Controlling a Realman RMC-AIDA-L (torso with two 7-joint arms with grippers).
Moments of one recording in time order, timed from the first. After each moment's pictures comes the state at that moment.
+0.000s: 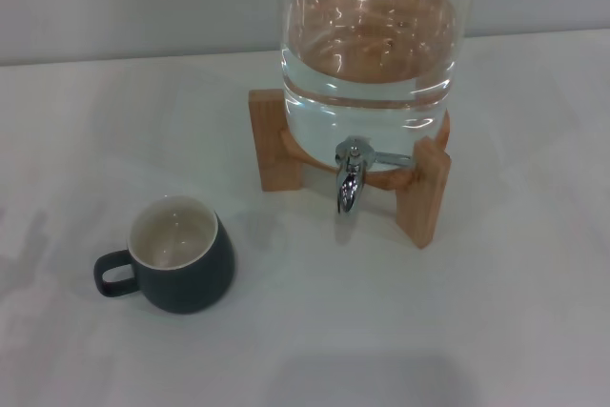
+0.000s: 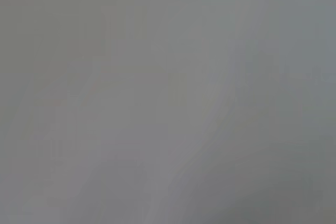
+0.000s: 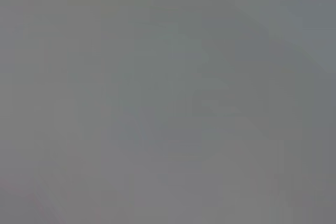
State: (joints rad) left arm -0.18 -2.07 1.03 0.23 -2.45 -1.46 2.42; right arm 0.15 2.00 -0.12 -0.30 1.89 1.49 -2.43
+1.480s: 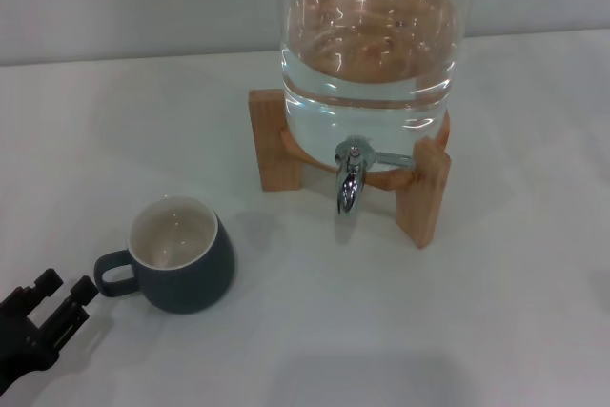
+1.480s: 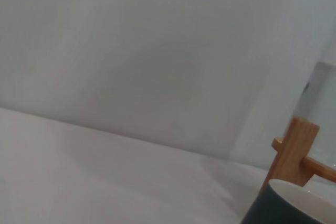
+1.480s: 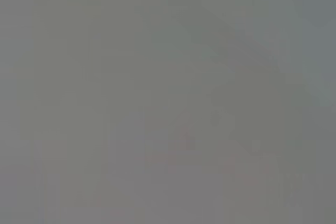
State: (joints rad) left arm -0.08 -2.08 1.03 0.34 -1.98 -1.37 2.15; right arm 0.25 2.00 -0.12 -0.48 1.90 1.38 -2.35
